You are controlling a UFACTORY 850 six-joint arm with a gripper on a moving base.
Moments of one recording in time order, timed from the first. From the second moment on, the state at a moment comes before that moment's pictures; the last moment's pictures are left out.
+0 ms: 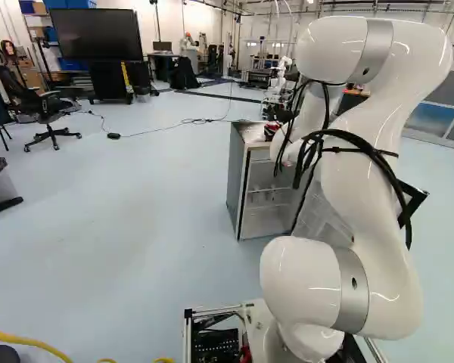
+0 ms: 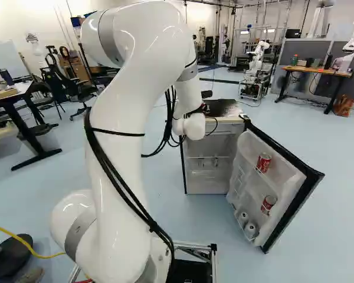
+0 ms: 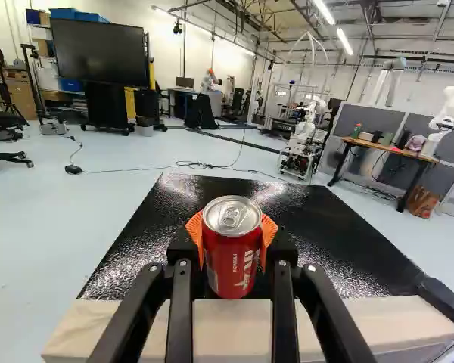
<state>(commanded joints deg) -21.0 -31.9 -53.2 -21.1 65.3 1.0</state>
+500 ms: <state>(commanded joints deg) -21.0 -31.9 -53.2 -21.1 65.3 6.0</state>
